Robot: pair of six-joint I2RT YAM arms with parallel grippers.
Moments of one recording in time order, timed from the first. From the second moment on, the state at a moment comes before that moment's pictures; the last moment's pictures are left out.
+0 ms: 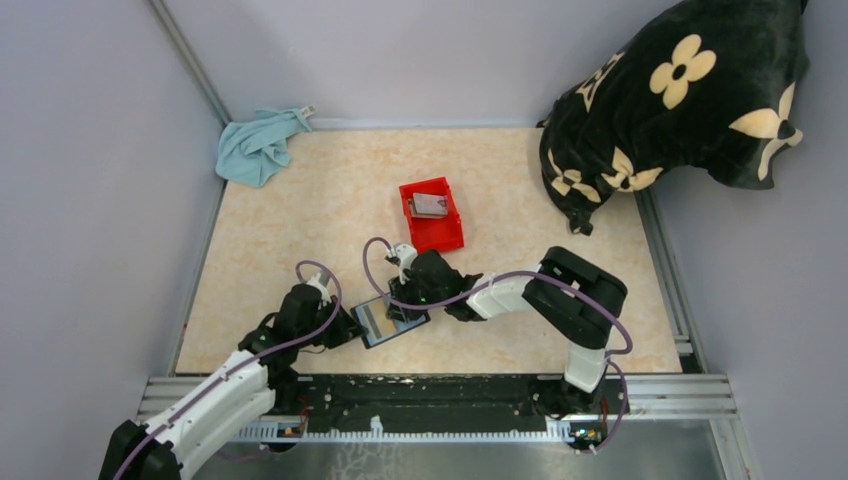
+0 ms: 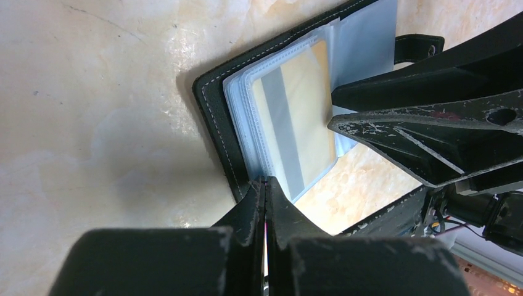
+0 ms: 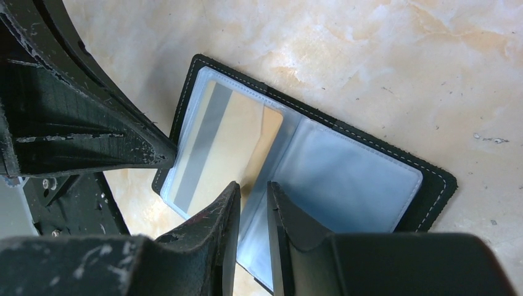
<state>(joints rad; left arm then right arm) -0.54 0.62 0.13 -0.26 0.18 -0.89 1.00 1.79 0.79 0.38 -0.26 0.40</state>
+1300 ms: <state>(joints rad) -0.54 0.72 0.15 -0.19 0.20 -0.89 0.95 1.80 0.65 0.78 -0.44 0.63</state>
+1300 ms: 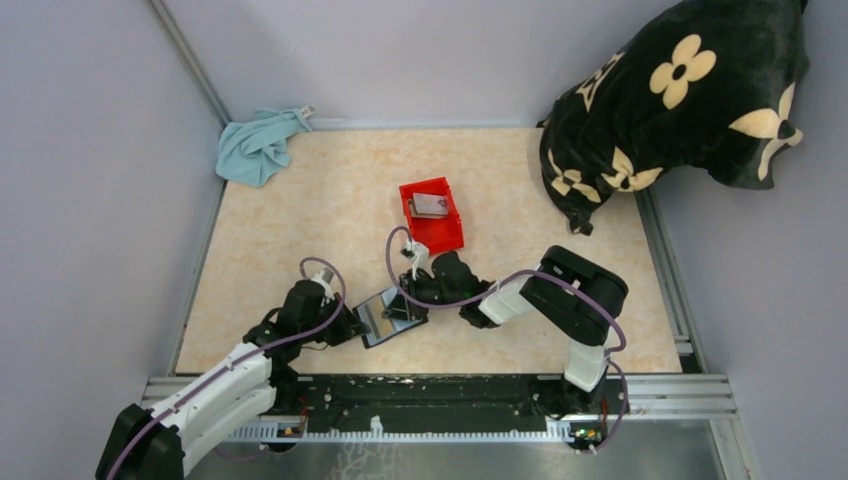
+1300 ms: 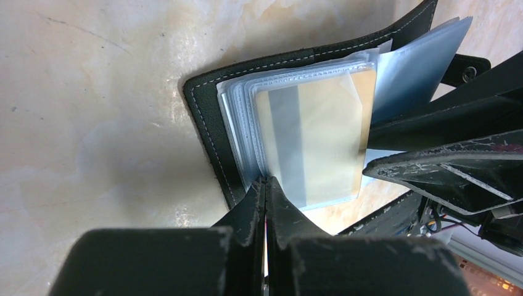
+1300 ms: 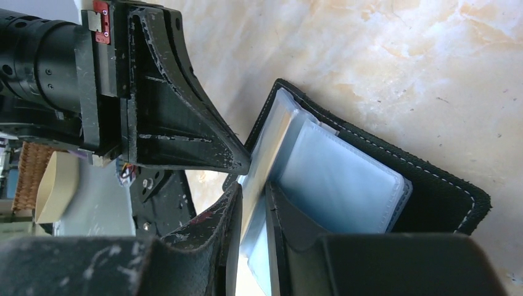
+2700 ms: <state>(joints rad) -0.53 0.75 0.16 -0.20 0.21 -0.87 0.96 1.89 0.63 1.00 -0.44 0.80</state>
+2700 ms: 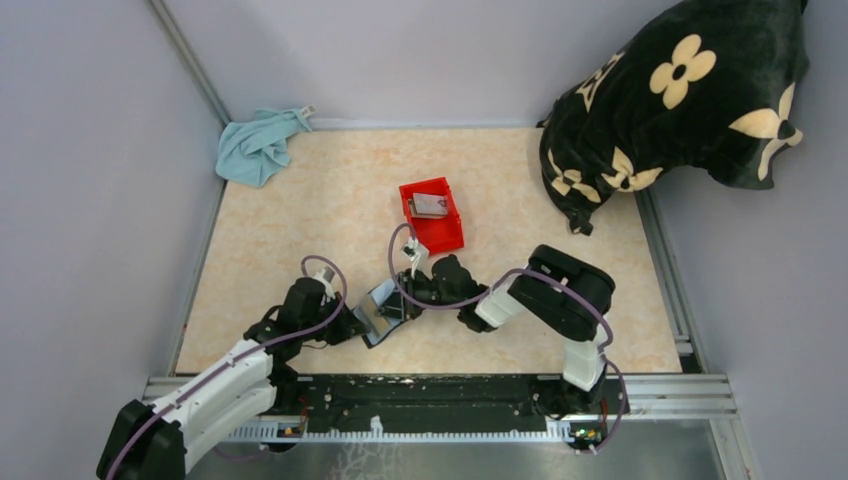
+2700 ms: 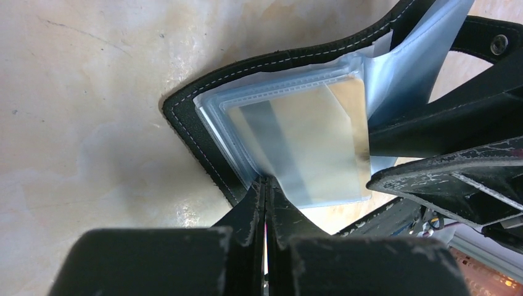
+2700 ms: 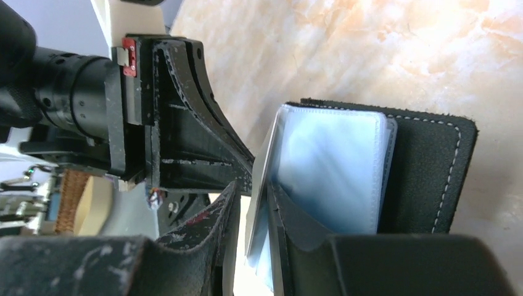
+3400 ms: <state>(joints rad) -0.53 0.79 0.17 -0.18 0.21 -0.86 1.03 1.76 0.63 0.61 -0.21 0.63</state>
